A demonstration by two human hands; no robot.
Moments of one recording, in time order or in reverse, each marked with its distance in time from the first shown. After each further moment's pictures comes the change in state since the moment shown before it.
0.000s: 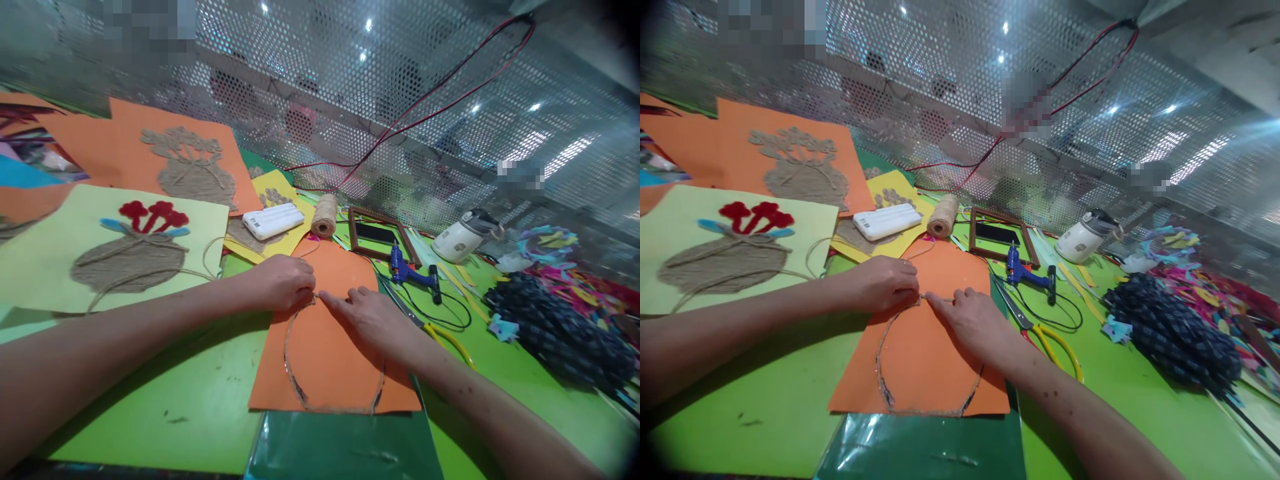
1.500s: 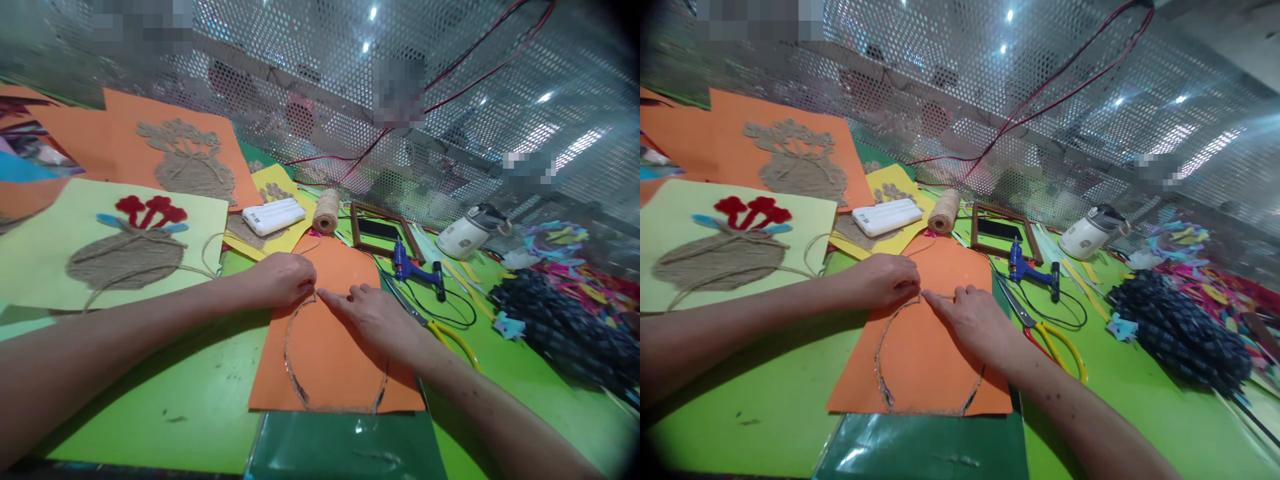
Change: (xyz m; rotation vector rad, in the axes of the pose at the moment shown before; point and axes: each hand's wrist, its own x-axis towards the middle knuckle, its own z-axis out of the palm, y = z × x) left_hand 0.002 0.002 0.003 -0.065 -0.050 -0.155; right_hand 0.001 0.000 -0.005 0.005 -0.050 -0.001
